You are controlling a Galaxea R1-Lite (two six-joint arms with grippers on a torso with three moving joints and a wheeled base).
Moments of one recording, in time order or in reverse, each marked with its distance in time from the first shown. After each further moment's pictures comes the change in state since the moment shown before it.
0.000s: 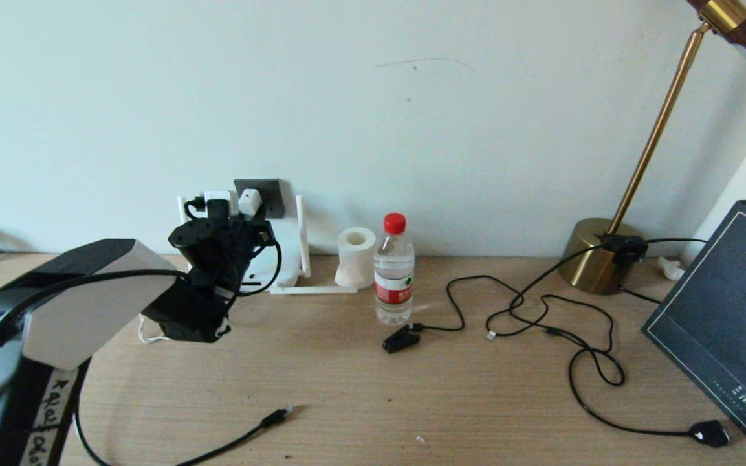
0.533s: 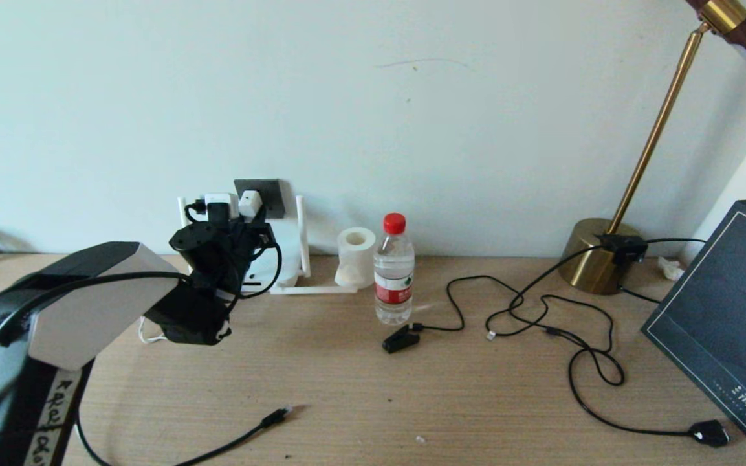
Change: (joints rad) left arm 0.004 0.020 0.001 -0.023 0.000 -0.001; right arm 0.000 0.000 0.000 0.000 0.000 0.000
